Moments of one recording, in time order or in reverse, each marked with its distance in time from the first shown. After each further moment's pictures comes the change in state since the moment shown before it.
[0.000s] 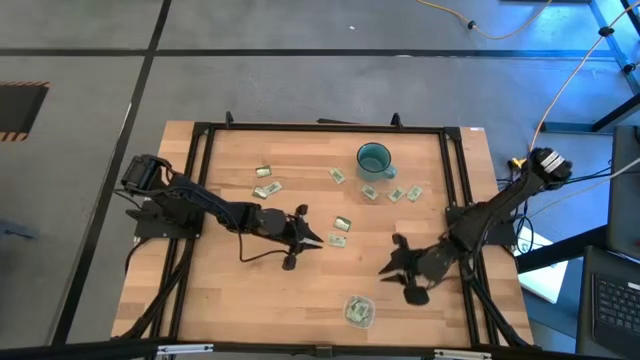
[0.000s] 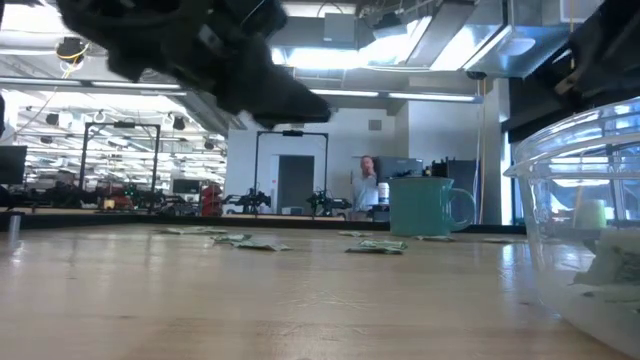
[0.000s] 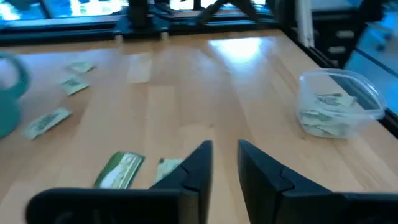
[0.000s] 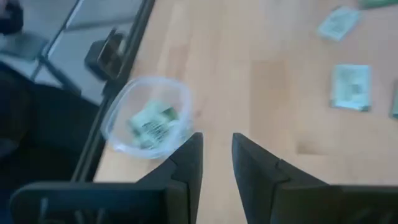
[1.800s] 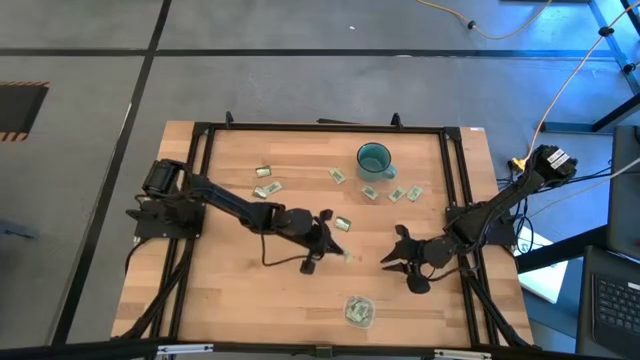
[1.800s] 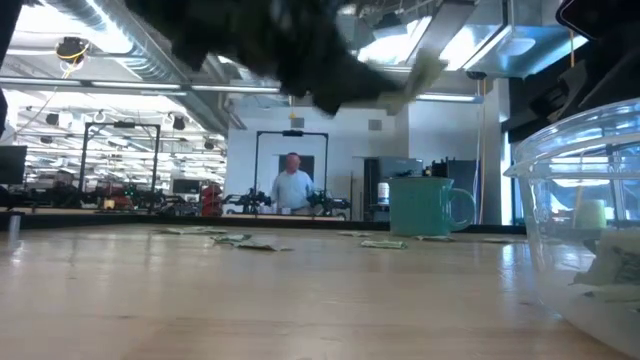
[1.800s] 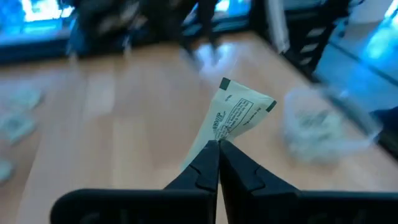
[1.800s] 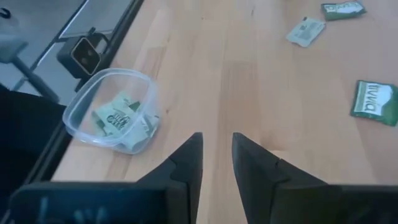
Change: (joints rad) left arm 0.025 0.165 0.280 -0.131 0.140 0.083; right arm -0.044 -0.089 -0.200 0.193 0.034 -0.099
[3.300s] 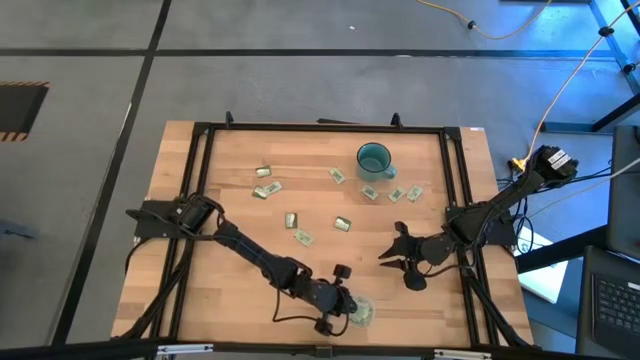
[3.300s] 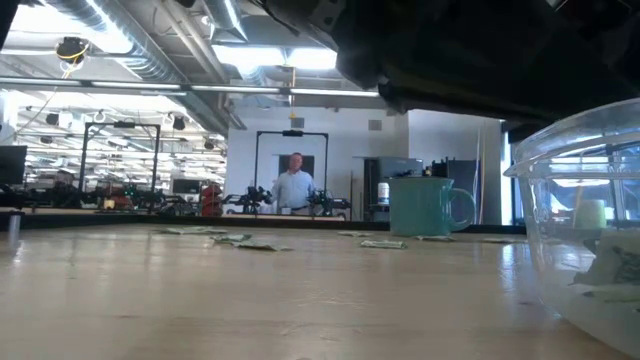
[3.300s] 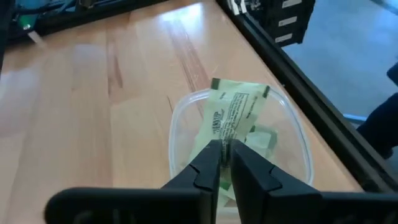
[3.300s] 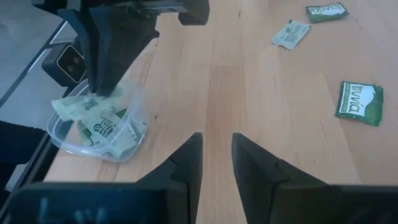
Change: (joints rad) left arm -0.300 0.385 0.497 -0.287 -0.293 -0.067; right arm -0.032 0.000 0.000 0.001 0.005 0.003
